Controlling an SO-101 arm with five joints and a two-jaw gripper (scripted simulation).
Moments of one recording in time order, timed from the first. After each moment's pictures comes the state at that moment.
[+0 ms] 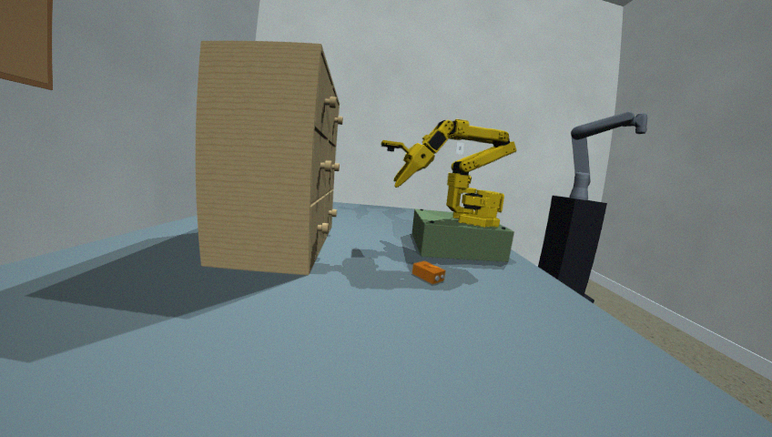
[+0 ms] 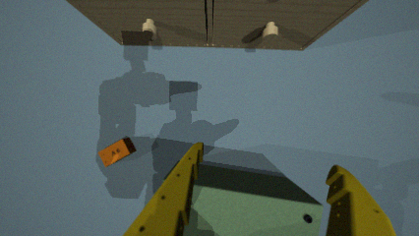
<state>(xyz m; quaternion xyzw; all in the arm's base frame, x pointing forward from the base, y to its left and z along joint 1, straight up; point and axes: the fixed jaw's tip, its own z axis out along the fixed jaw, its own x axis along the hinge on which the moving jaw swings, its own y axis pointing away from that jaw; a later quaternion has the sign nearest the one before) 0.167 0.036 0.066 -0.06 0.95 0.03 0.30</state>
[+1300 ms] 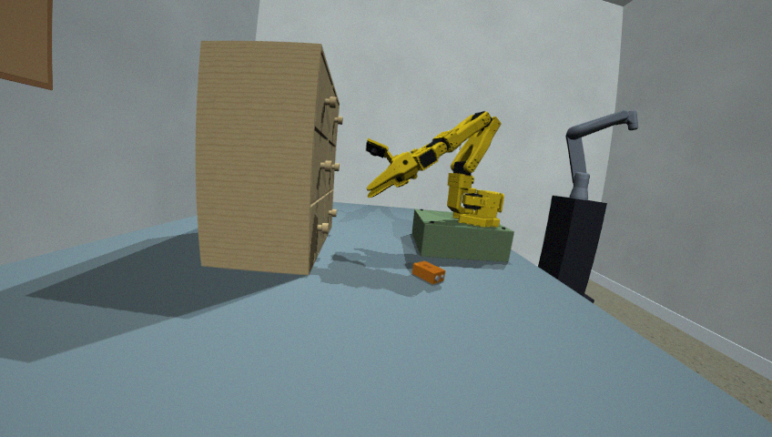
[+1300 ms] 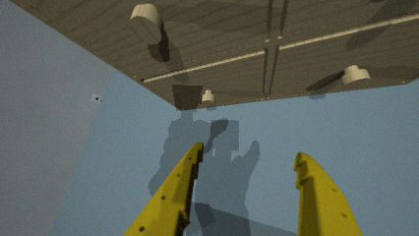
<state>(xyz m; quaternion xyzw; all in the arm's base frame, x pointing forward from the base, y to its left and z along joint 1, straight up) 0.216 0.098 0.059 0.03 0.89 0.19 0.42</state>
